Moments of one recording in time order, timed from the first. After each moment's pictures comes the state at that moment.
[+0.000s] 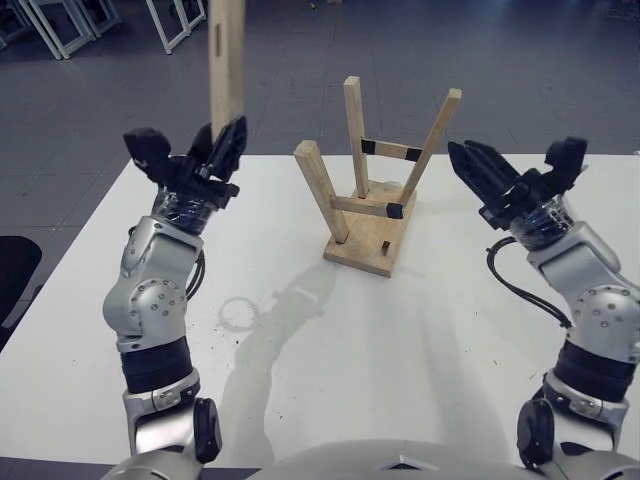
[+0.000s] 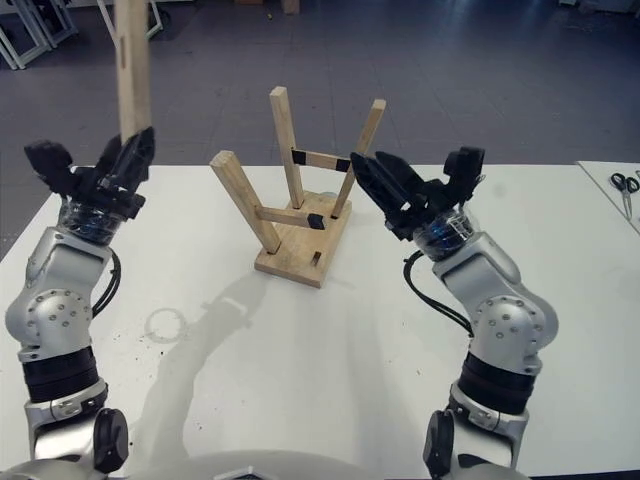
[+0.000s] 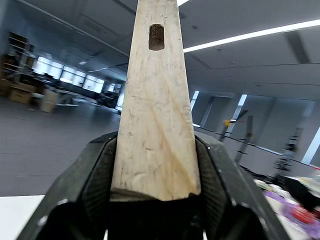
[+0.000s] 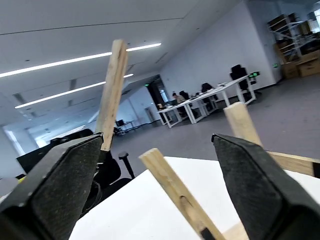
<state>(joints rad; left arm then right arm) -0.35 0.37 0.32 -0.31 -0.95 0.59 -0.45 -0.39 -0.31 -0.37 -0.41 1.12 0.90 0.41</state>
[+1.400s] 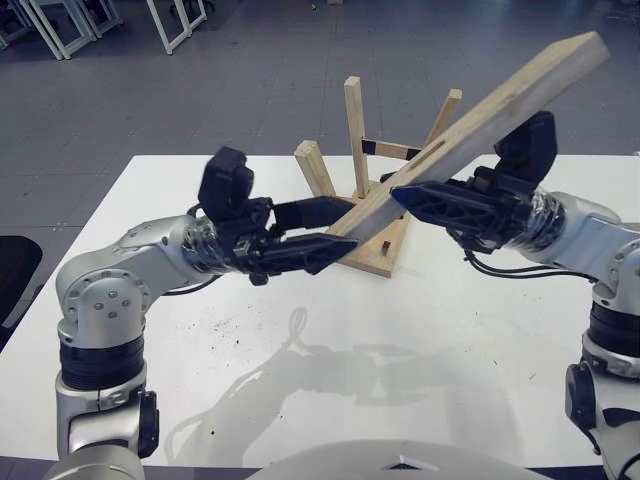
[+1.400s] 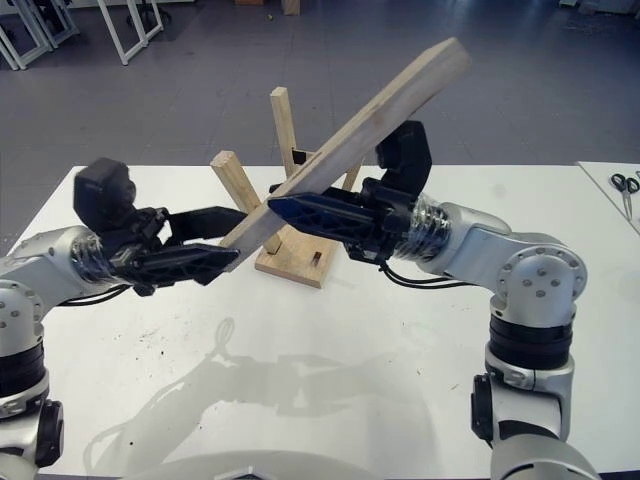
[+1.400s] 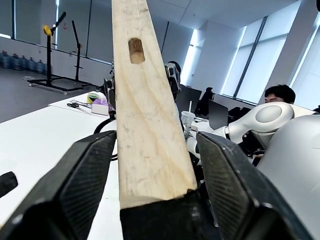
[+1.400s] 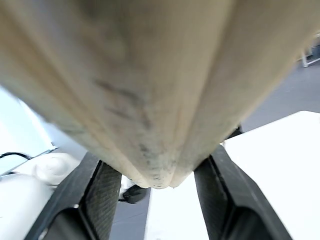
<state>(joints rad) -0.38 0.66 0.20 -0.39 -1.26 0.88 -0.89 -0.56 -0.56 -0.15 -0.29 1.52 1.05 0.56</state>
